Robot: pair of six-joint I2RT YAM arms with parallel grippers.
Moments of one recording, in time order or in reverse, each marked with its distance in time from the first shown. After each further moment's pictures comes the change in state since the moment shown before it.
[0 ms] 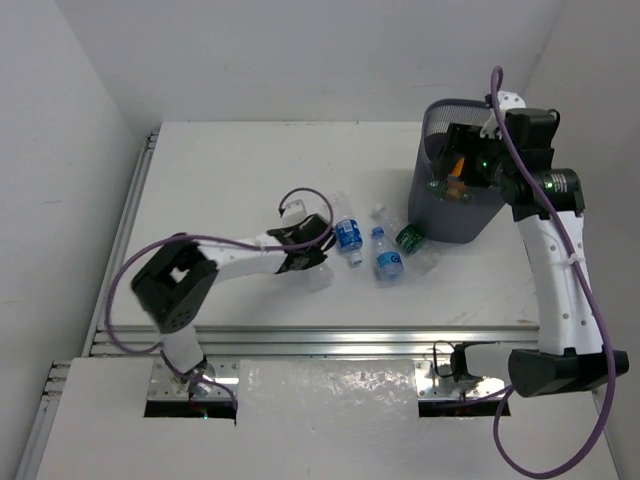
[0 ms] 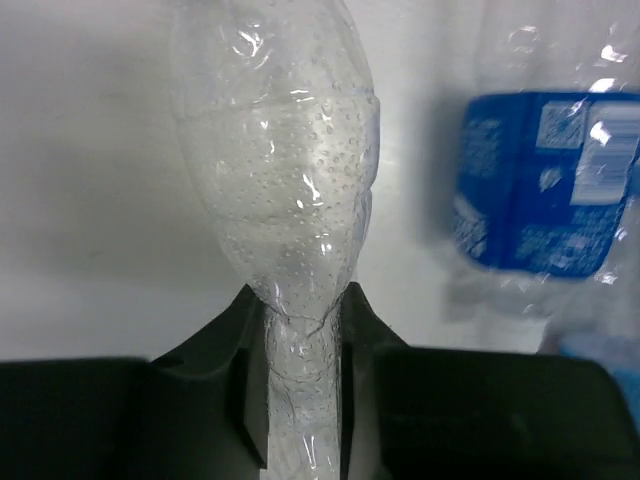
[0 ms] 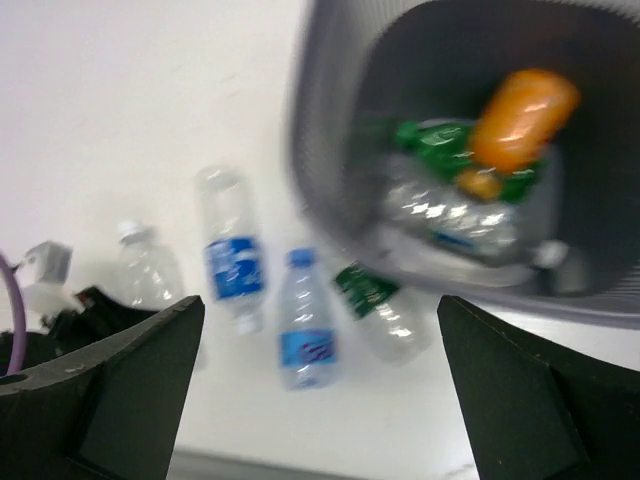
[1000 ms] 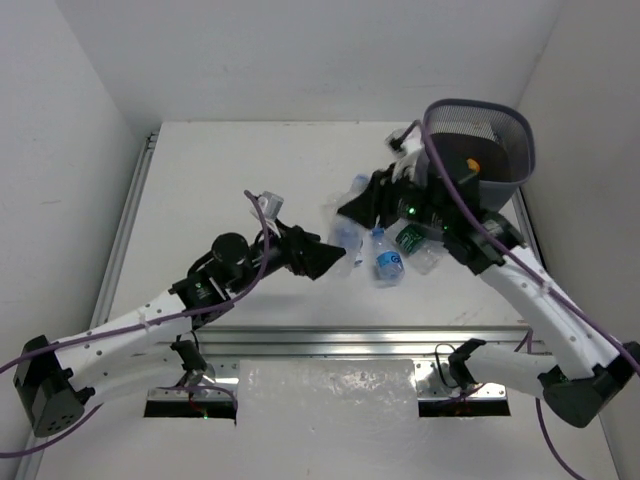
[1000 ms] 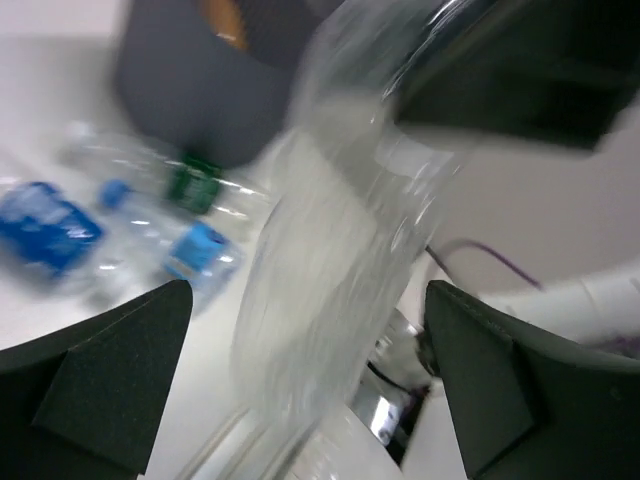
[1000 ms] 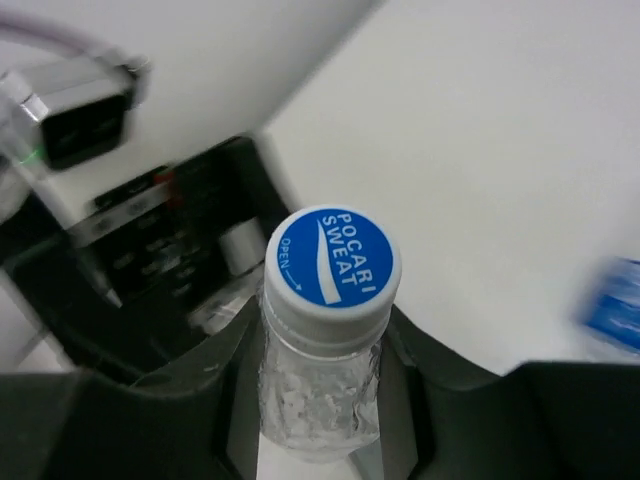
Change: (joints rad) left arm -0.069 -0.908 -0.529 0.687 0.582 0.433; right arm 0.530 -0.163 -0.518 0.645 -0.539 0.245
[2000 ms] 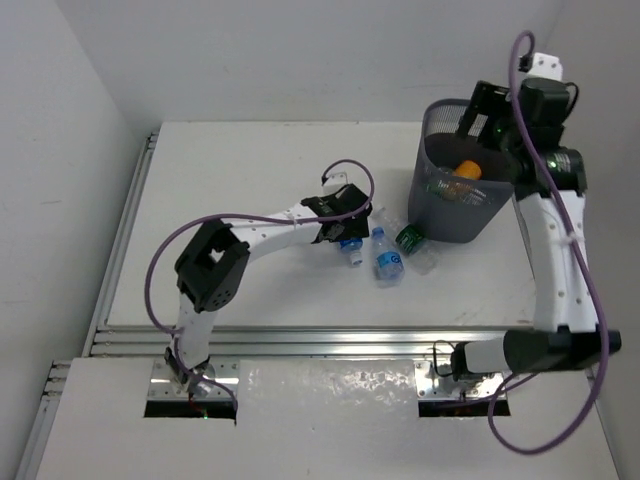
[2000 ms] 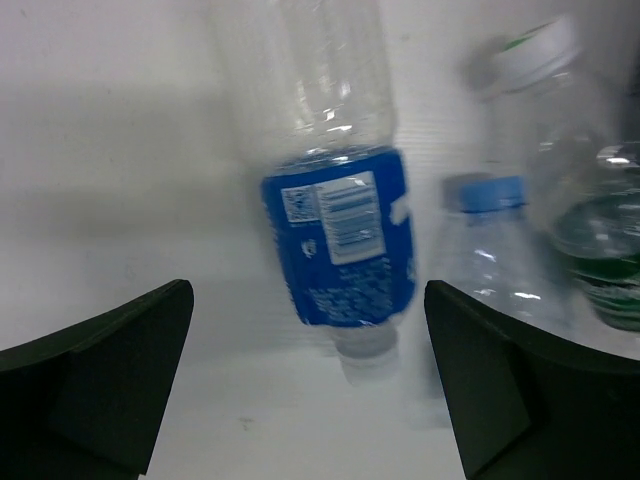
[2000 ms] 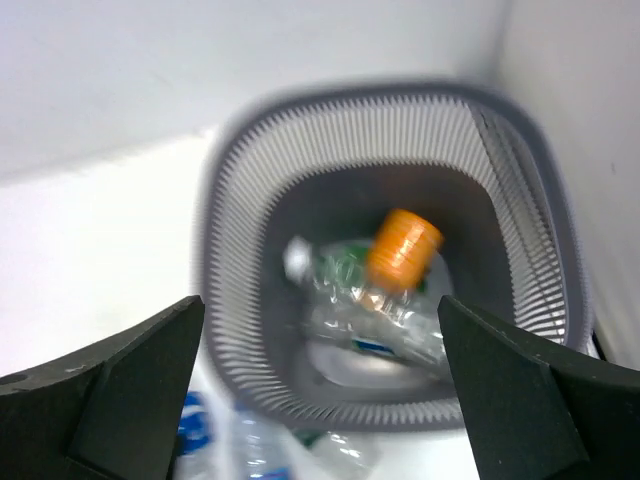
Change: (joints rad) left arm 0.047 1.080 0.971 -0.906 -0.567 -0.192; right arm -0.578 0.288 0.602 -0.433 0.763 -0.227
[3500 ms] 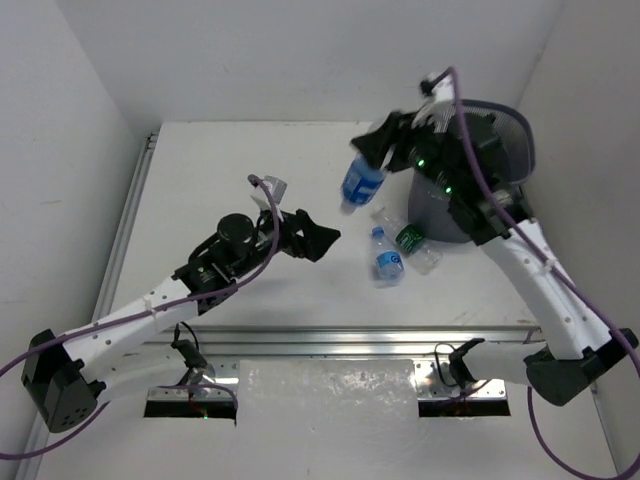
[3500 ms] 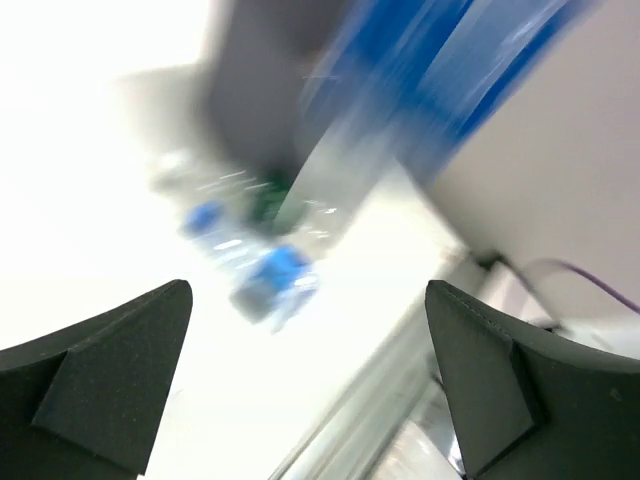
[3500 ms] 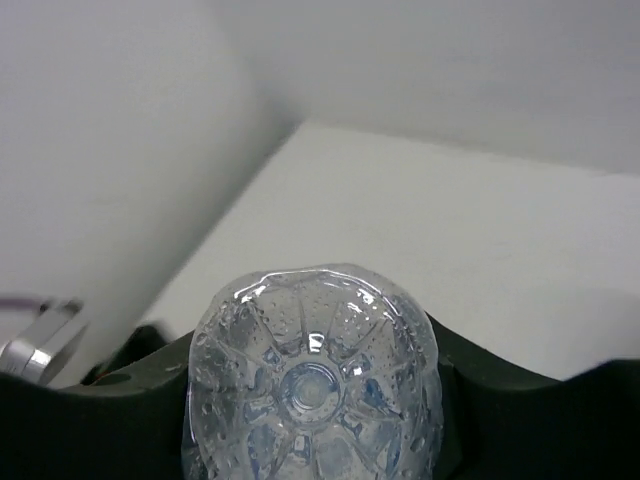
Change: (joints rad) left arm 0.039 -0.967 -0.793 0.744 0.513 0.330; right arm 0.509 -0.177 -0.327 0.449 -0.422 0.195
